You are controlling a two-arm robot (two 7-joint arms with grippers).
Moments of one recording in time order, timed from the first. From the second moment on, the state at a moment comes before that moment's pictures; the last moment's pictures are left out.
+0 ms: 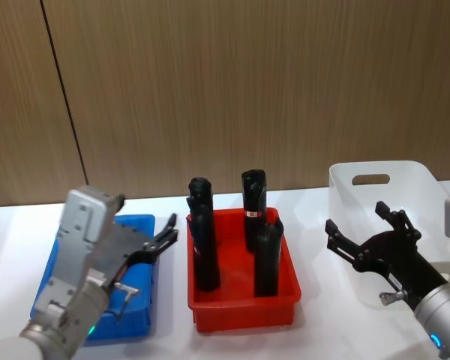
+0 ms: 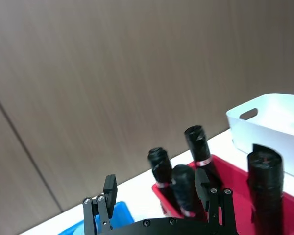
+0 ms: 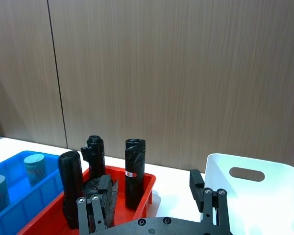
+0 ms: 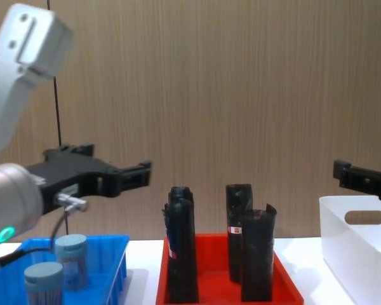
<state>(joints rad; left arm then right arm) -0.20 0.44 0.41 -1.65 -0.28 0.05 0.01 -0.01 0.34 -0.23 -1.77 0.29 0.03 0.07</state>
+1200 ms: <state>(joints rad) -0.17 0.51 0.30 -1.54 -0.56 0.30 0.11 -0.01 0.34 -0.23 -1.77 0.29 0.03 0.07</state>
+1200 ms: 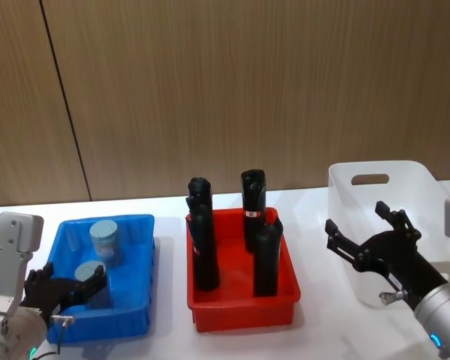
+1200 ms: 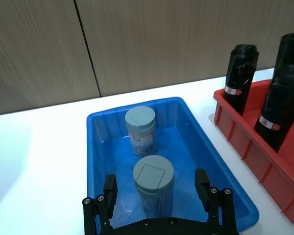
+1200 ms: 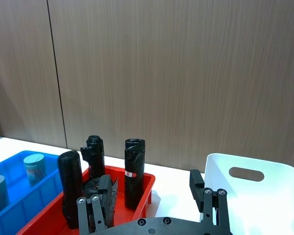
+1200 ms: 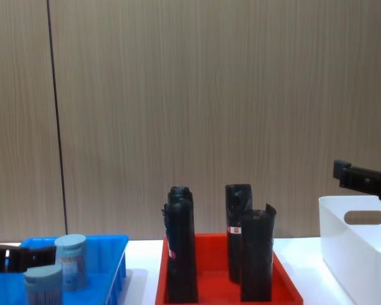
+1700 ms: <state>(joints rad) -0.23 0.48 0.29 -1.44 -0.57 0.35 0.07 -0.01 0.34 -0.23 -1.77 0.29 0.03 0.07</state>
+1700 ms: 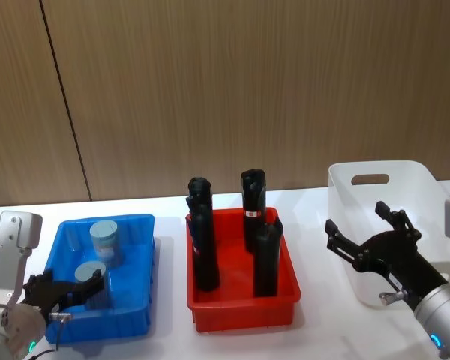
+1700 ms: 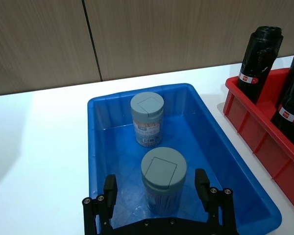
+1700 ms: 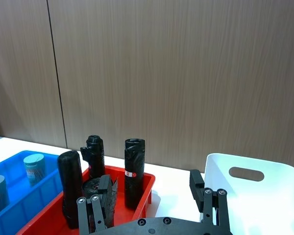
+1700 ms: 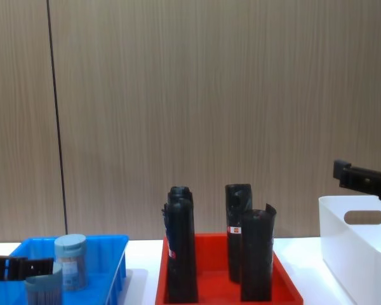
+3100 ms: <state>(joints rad) -0.37 0.41 0.30 -1.19 -0.50 0.33 -0.12 -0.01 0.34 -0.23 -1.77 0.29 0.03 0.07</state>
